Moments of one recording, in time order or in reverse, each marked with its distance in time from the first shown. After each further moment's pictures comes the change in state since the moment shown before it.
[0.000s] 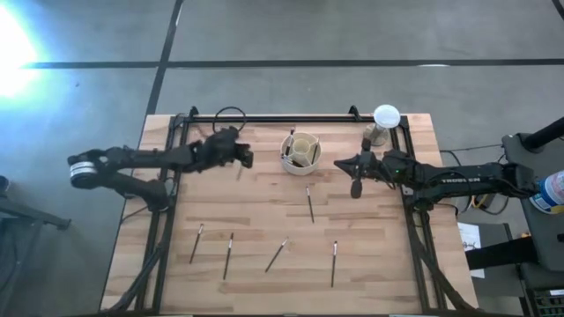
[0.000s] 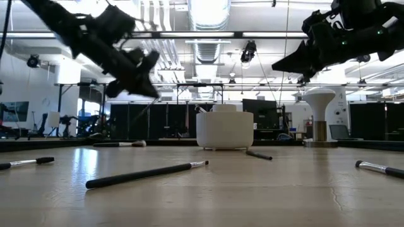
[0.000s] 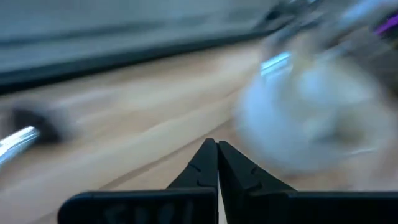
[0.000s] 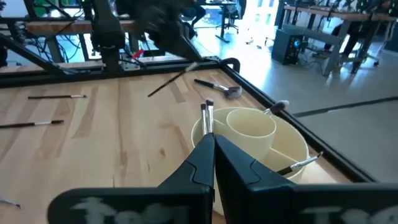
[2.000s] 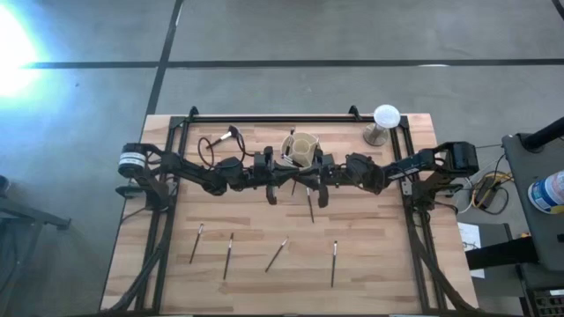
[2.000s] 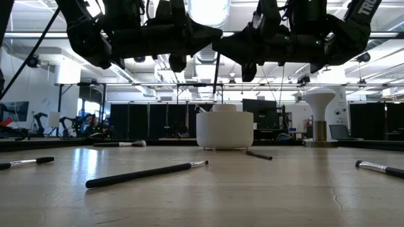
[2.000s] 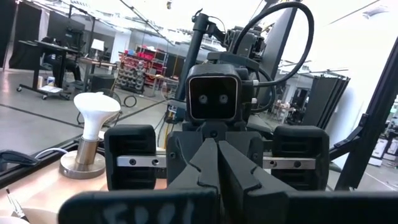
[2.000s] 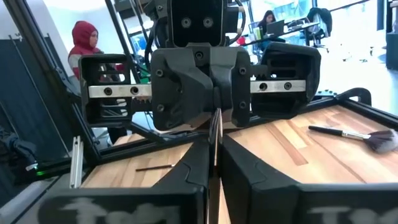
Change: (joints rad) left arm -0.298 0.483 0.129 1.097 0.274 0.329; right arm 0.090 0.754 0.288 0.704 -0.234 0.293
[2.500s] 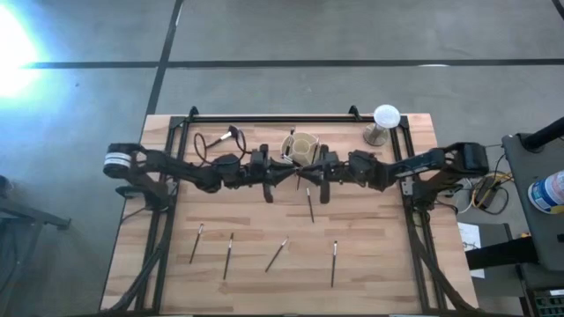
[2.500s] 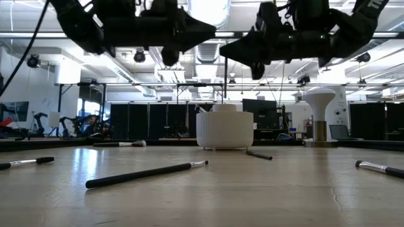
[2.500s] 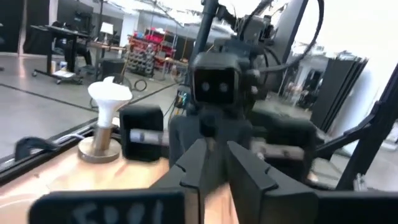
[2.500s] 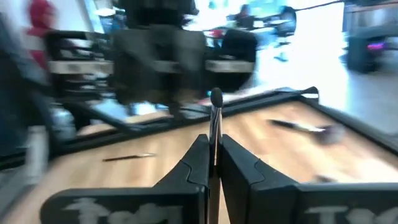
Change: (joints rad) left arm 0.003 -0.143 -0.010 -0.229 -0.023 0.020; right arm -0.029 -0.111 -0.018 -0.167 0.064 -0.076
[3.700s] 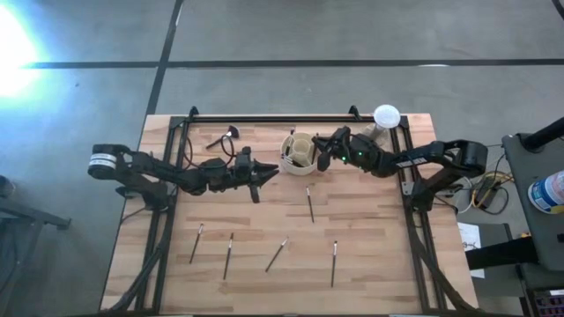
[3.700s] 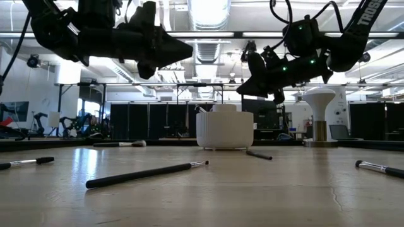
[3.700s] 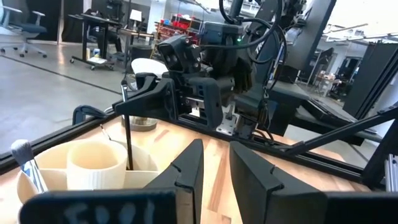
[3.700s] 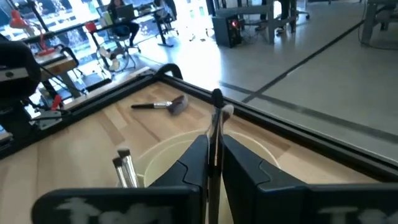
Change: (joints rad) left arm -0.002 -0.126 -0.202 -0.010 -0.102 -0.004; right arm -0.251 0.024 -0.061 -0.075 0.246 0.076
